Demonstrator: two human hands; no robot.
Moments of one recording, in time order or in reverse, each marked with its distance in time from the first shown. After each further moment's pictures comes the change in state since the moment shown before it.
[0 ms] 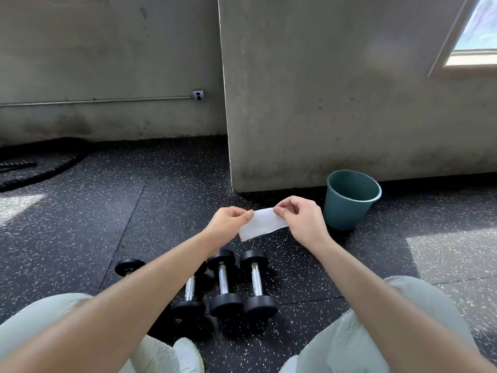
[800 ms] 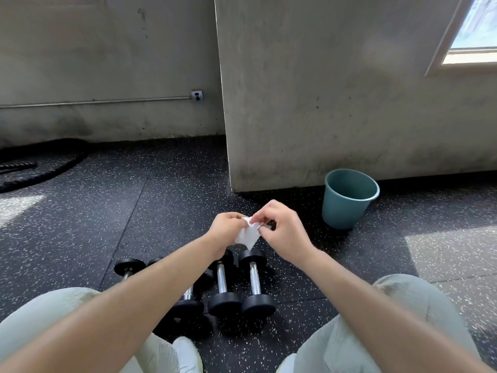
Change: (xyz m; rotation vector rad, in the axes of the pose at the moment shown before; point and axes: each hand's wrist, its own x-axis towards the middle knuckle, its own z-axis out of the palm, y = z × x) left_hand 0.005 -0.013 0.018 -0.175 0.012 -0.228; right_hand -0.027 -0.008 0.019 -0.050 -0.149 -0.367
